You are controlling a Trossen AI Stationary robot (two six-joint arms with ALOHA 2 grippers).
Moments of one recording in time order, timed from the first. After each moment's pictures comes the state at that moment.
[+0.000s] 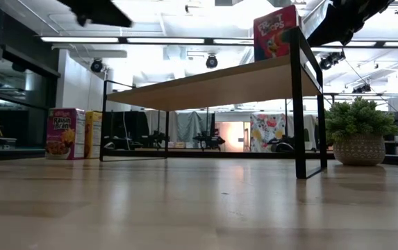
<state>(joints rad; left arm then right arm) -0.18 0.82 0.73 -0.27 -0.75 -0.08 -0.02 0.70 0.77 -0.62 0.38 0.17</state>
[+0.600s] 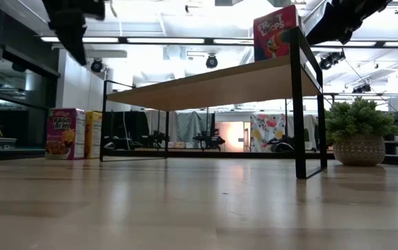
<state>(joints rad) 0.30 1.04 1.13 -1.29 -0.39 -0.07 -0.02 0.70 0.77 -0.59 0.39 0.18</state>
